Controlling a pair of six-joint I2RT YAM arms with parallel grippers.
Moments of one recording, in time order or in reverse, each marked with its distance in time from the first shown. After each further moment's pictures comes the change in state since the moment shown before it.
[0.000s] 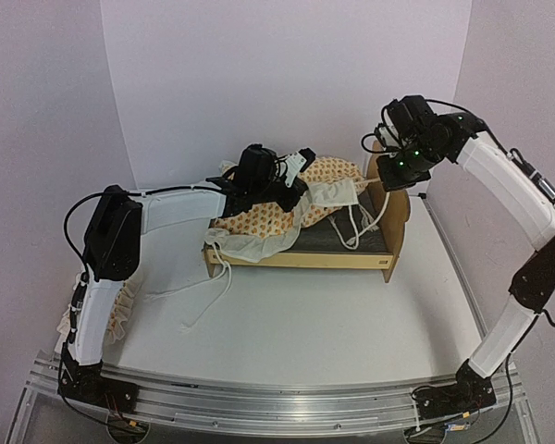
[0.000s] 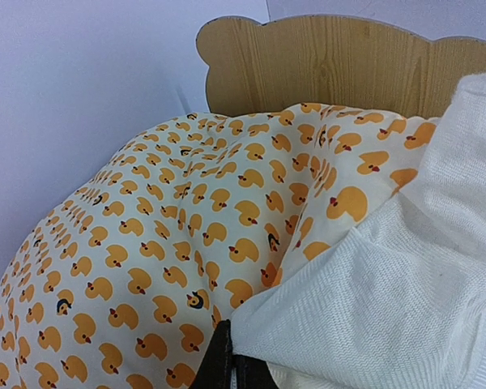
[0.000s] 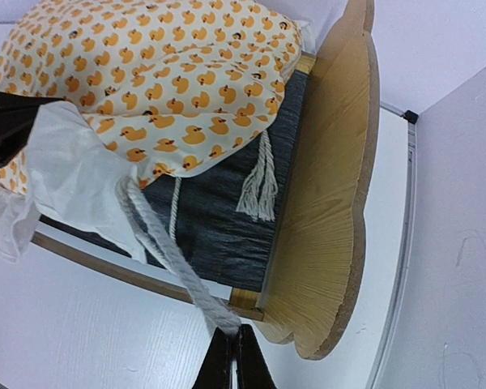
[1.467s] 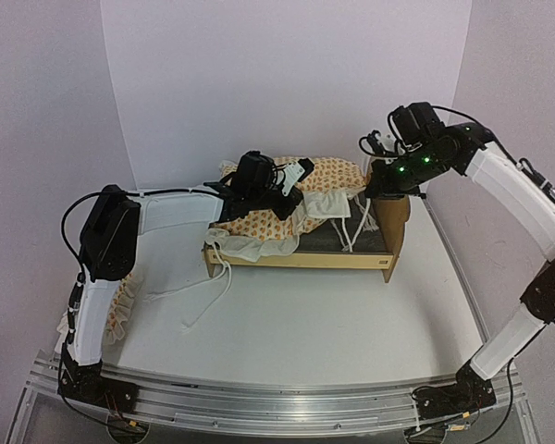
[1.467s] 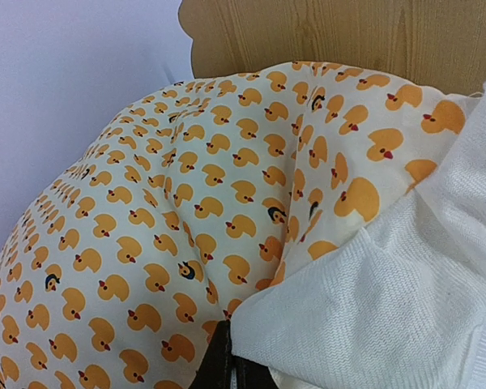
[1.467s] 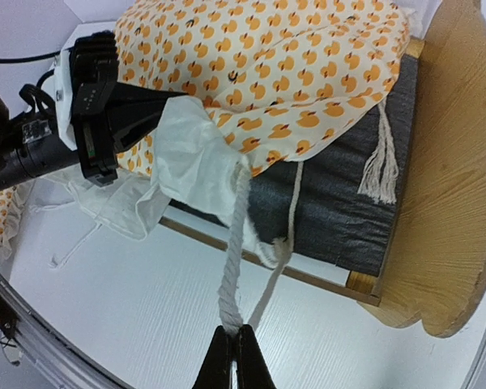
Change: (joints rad) left arm 0.001 -0.030 -0.087 0.002 0.009 0.060; right arm 0.018 -0.099 -0.147 0.102 -0.313 0.137
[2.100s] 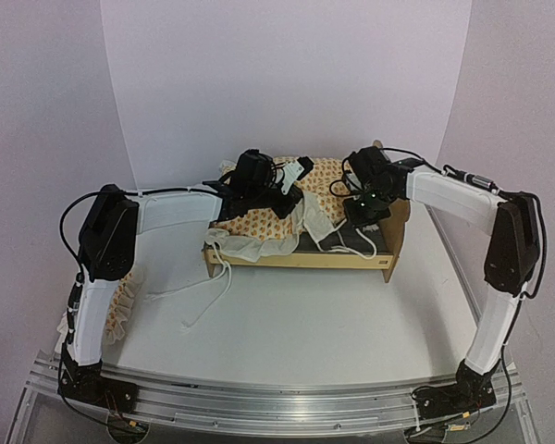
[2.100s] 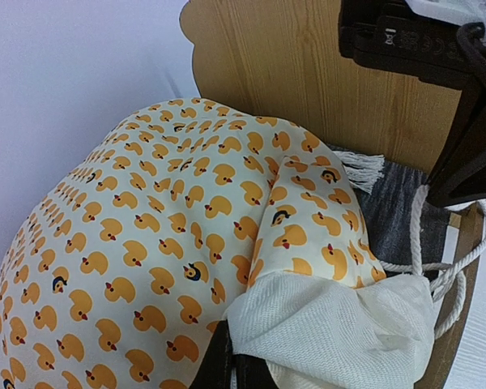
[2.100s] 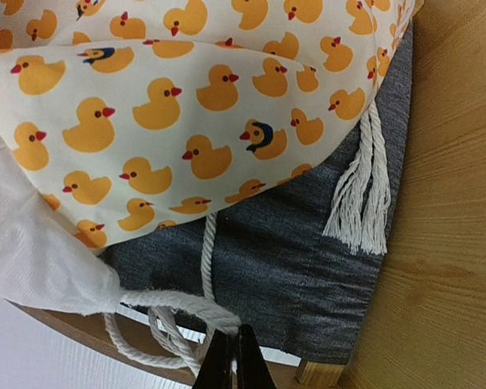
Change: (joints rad) left arm 0.003 -0.008 0.000 -0.001 0.008 0.001; right arm -0.001 0.287 -0.133 0.260 0.231 -0.117
